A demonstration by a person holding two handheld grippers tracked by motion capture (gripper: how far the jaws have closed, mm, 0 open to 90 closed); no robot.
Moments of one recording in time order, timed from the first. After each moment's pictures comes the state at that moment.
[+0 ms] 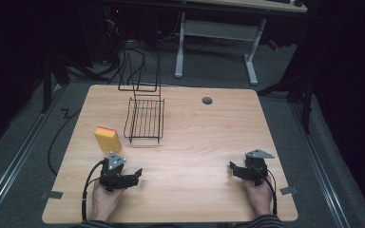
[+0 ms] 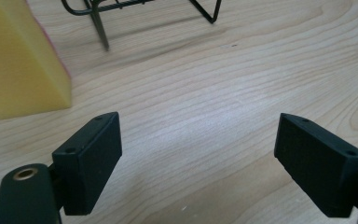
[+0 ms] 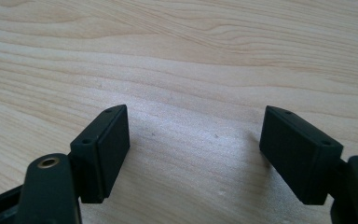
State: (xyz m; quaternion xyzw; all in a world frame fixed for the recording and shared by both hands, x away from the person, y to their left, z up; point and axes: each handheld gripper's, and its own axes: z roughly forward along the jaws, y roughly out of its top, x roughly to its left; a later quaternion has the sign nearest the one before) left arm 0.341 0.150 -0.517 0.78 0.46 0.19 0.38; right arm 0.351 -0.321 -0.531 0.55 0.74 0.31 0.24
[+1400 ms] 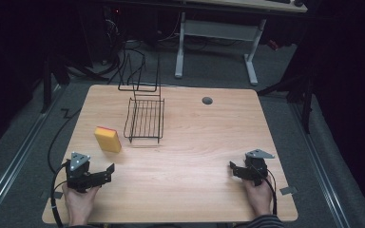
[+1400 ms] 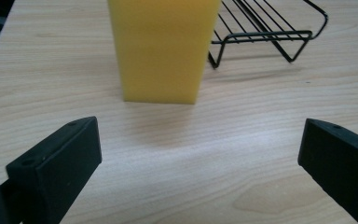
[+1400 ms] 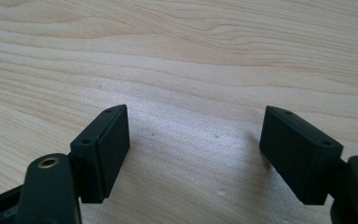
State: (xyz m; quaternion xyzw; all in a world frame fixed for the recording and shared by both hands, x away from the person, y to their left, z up) left arm 0.331 0.225 -0.490 0.70 0.55 0.23 0.40; right arm 0.351 -0.321 -0.531 0.55 0.74 0.31 0.24
